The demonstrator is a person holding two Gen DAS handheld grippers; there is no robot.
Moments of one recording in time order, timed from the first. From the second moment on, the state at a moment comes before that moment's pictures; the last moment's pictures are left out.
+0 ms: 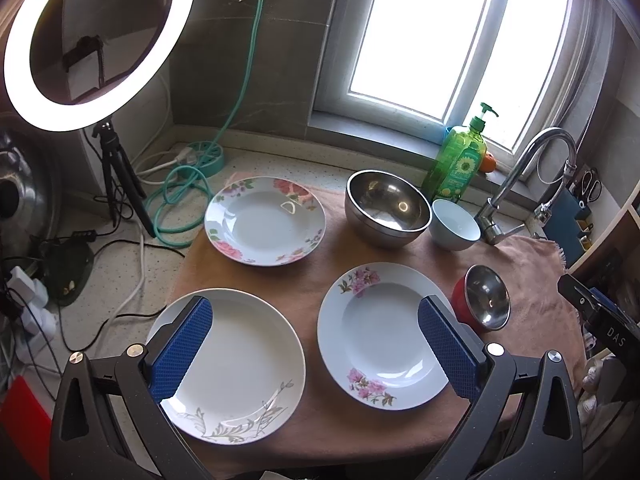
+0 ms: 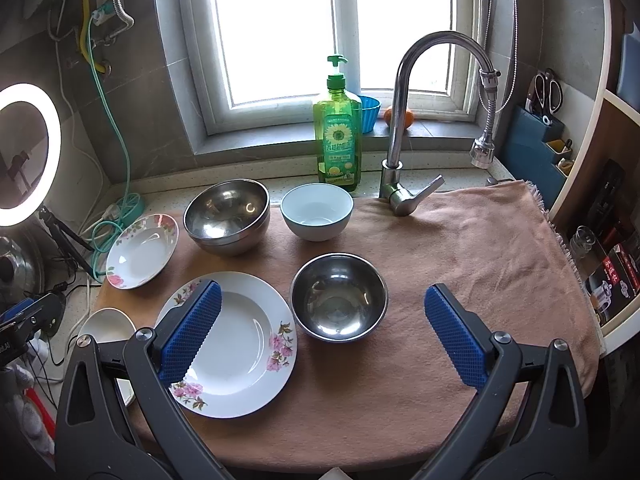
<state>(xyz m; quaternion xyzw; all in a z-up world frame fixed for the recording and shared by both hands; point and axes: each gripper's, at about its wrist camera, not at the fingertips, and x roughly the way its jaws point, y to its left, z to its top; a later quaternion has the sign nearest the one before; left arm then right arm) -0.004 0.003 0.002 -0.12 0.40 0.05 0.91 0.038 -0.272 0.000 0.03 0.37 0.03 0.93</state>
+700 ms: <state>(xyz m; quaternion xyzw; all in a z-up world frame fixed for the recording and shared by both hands) -0.003 0.003 0.001 -0.12 0.40 0.05 0.91 0.040 -0.270 -0.003 0.03 0.37 0.03 0.93</state>
